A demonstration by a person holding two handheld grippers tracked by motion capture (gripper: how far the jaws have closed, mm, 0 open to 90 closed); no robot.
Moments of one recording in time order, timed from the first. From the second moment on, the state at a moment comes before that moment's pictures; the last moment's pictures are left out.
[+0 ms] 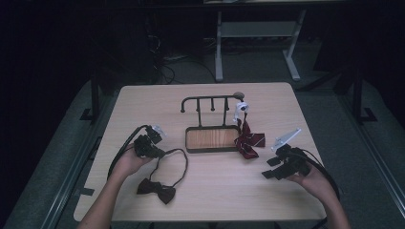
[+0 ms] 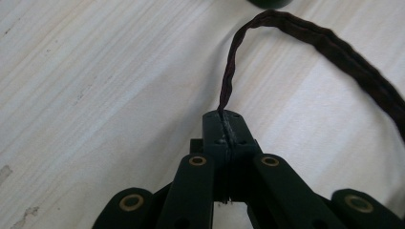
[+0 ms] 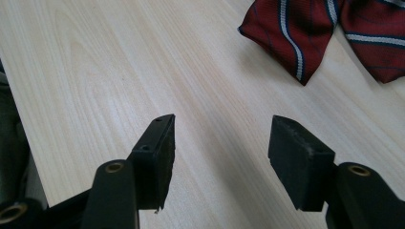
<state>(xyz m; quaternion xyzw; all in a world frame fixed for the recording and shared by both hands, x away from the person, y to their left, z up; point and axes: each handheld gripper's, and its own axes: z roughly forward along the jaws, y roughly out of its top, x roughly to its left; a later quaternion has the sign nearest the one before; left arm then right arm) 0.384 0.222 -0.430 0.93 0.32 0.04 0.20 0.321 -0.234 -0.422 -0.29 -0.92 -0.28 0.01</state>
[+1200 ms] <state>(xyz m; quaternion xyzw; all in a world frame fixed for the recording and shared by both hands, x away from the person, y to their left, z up) 0.360 0.214 -0.367 0.94 0.25 0.04 0.21 0.321 -0.237 -0.421 -0.30 -0.91 -0.28 0.00</state>
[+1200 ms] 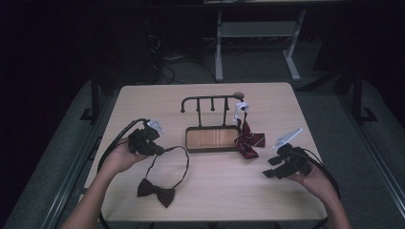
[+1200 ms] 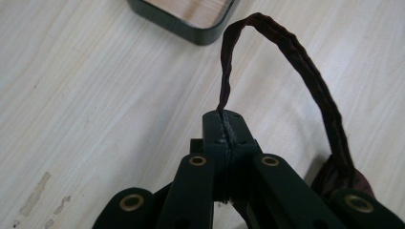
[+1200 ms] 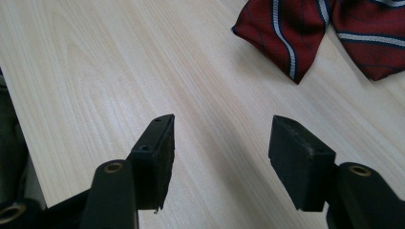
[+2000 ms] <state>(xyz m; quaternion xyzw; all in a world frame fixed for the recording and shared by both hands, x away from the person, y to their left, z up) 0.354 0.209 -0.329 0.95 0.22 0.05 0.23 0.321 -0.243 -0.418 -0.31 -0.91 -0.29 0.00</state>
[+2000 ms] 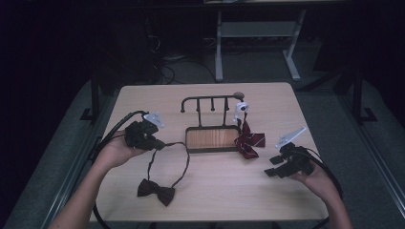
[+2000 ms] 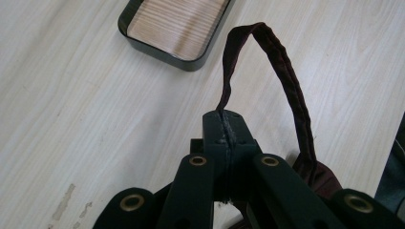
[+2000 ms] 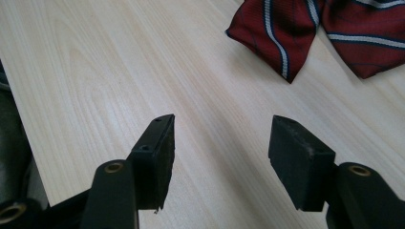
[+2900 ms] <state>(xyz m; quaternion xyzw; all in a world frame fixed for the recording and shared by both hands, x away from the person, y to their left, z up) 0.353 0.205 -0.289 0.95 0.20 0.06 0.24 0.321 -0.245 -0.418 -0.31 -0.91 -0.29 0.00</state>
